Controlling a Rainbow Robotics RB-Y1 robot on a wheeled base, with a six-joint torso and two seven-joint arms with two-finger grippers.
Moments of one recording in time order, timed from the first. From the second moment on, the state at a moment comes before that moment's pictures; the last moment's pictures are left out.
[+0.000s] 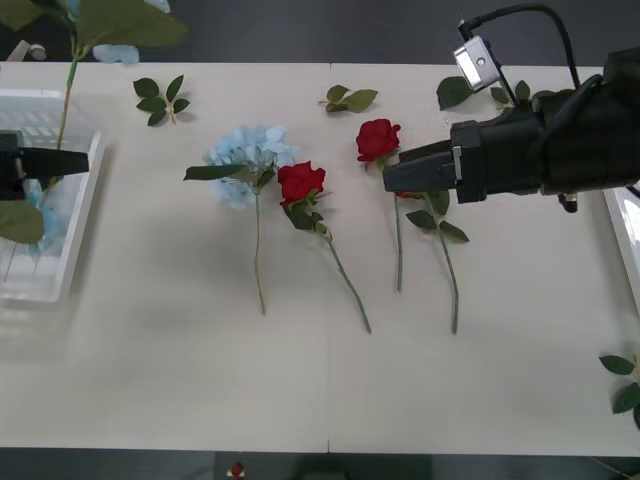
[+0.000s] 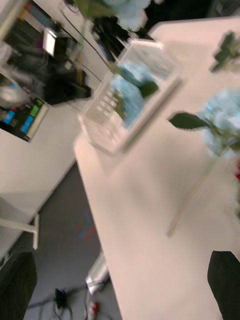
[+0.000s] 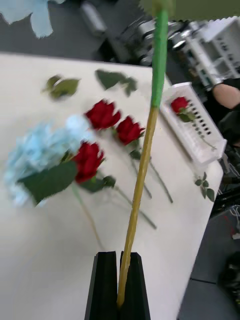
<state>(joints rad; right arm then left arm) -0.52 -0.83 0.19 -1.82 -1.85 1.17 1.85 -0.31 1.15 -0.07 -1.41 2.24 1.19 -2.29</state>
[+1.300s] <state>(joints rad) -0.85 -0.67 0.60 -1.25 -0.86 1.25 1.13 -0.08 0.92 0.44 -1.74 1.01 1.48 -1.80</state>
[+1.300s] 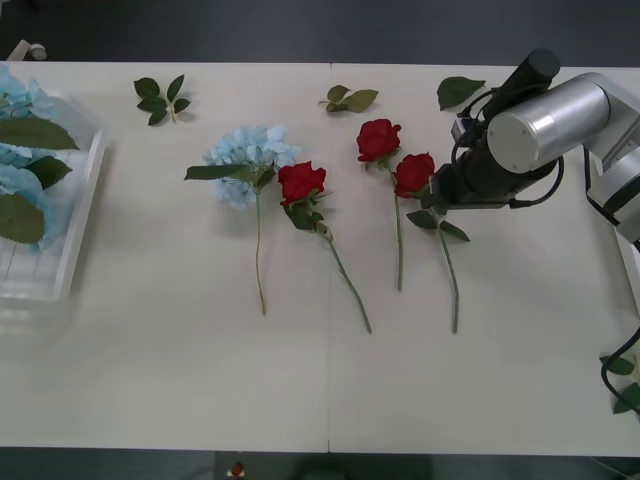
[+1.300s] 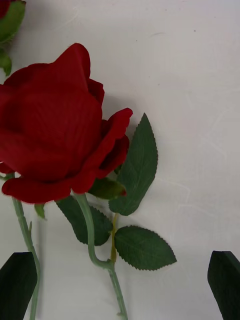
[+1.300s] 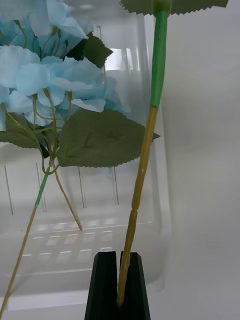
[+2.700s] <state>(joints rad) -0.93 -0.55 0.73 -0.98 -0.83 1.12 1.13 -0.07 0.80 0.67 -1.57 0.88 1.16 -1.96</state>
